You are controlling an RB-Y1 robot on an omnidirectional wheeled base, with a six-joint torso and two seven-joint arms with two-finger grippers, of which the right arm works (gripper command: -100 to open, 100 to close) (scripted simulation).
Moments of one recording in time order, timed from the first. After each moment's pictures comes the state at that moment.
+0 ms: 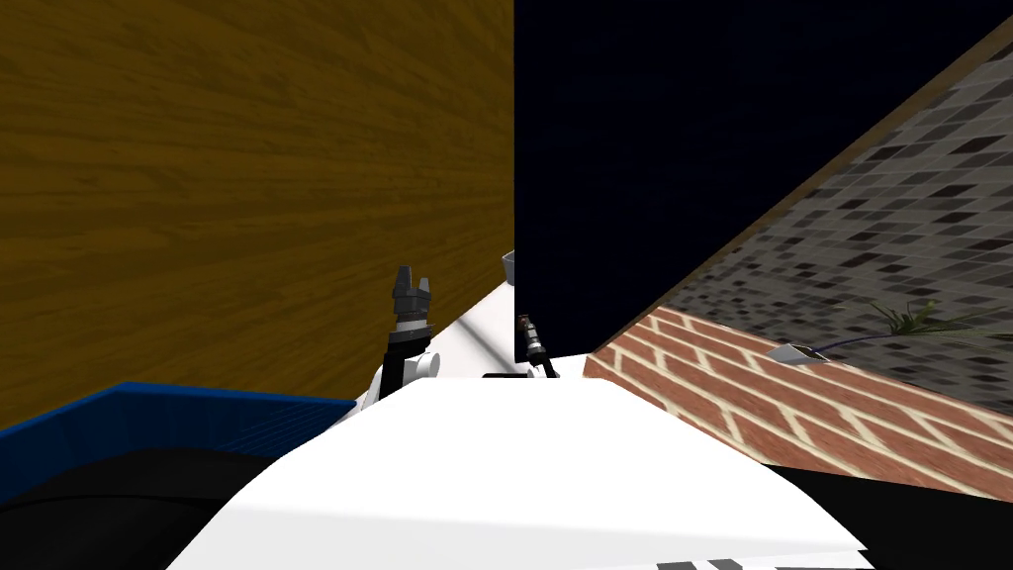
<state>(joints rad) -0.09 0.01 0.48 -0.71 -0.49 -0.83 0.35</state>
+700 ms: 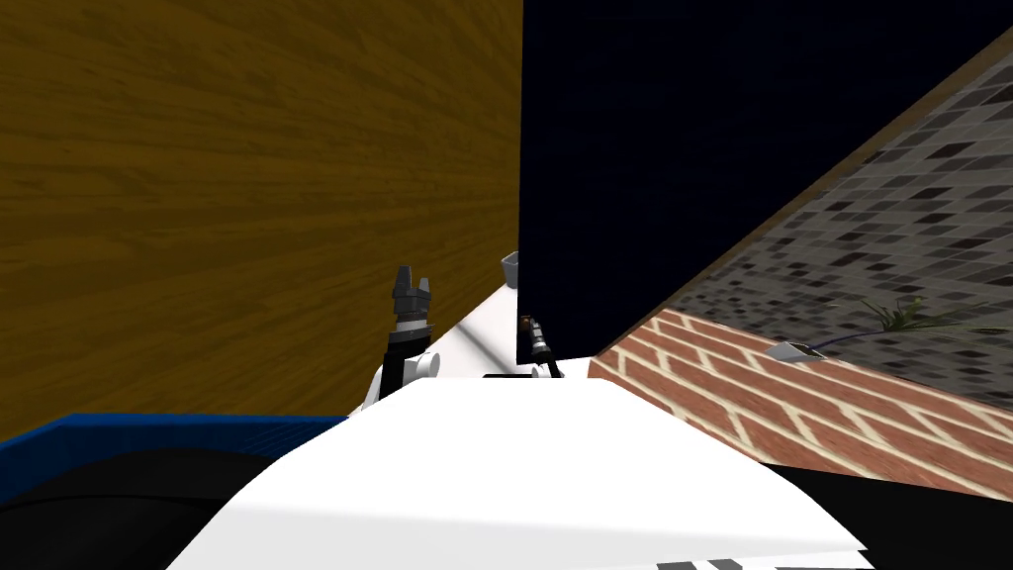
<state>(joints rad) -0.10 -0.02 0.44 -0.69 -0.51 -0.84 0.35</state>
